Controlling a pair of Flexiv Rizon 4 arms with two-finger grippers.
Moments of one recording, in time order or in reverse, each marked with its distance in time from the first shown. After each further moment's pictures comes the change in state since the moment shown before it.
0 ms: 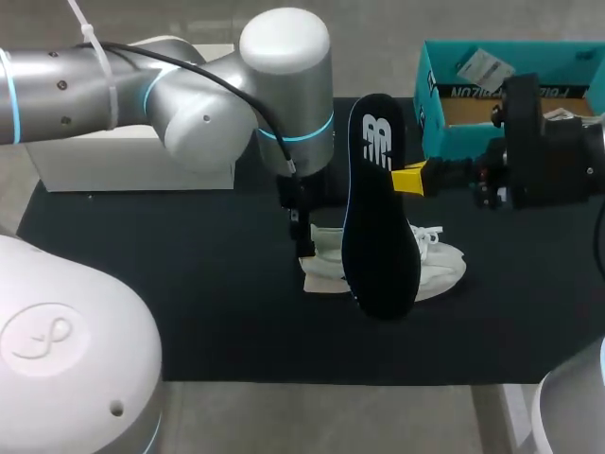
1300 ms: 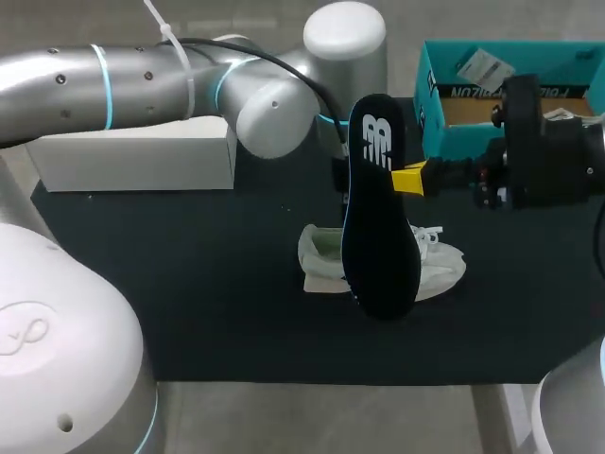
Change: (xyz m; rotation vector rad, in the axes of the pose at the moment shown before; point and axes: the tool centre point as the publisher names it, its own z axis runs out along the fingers) left arm -0.050 -0.090 0.041 0.056 0.030 0.119; right arm 0.000 0.000 0.000 0.000 0.000 0.000
